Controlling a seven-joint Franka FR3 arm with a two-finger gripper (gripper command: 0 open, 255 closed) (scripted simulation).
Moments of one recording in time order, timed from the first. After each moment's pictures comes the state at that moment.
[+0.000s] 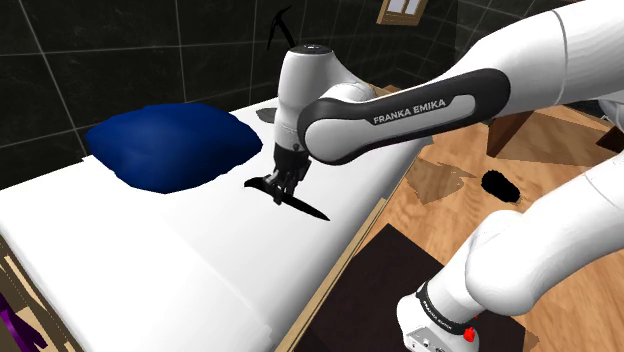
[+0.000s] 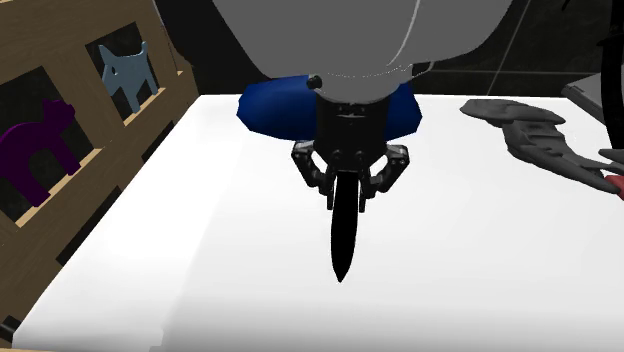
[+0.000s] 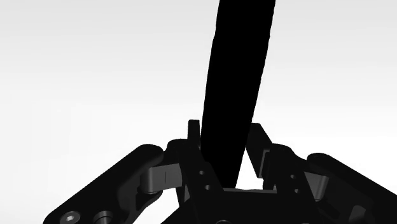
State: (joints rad) arm 0.05 -0.19 0.36 -2.36 0.04 2.17 0.30
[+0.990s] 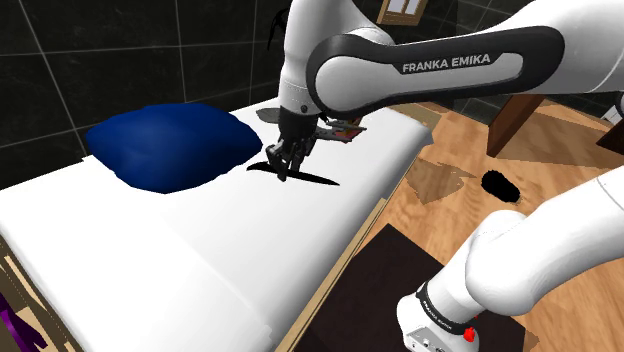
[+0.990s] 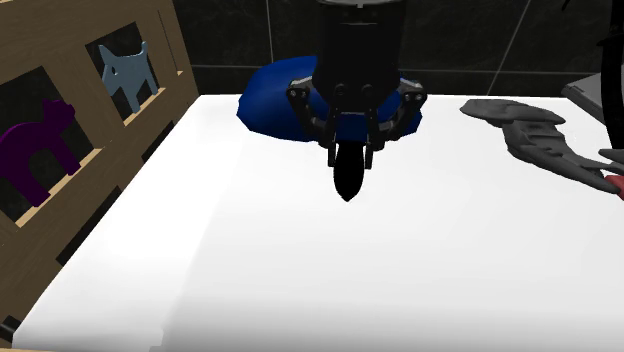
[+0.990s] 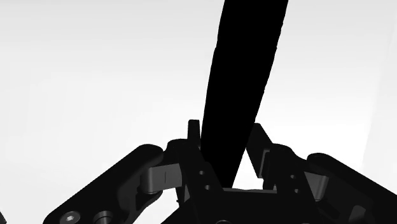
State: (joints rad) arm 0.05 -0.27 0.34 -2.23 0.06 1.96 0.28
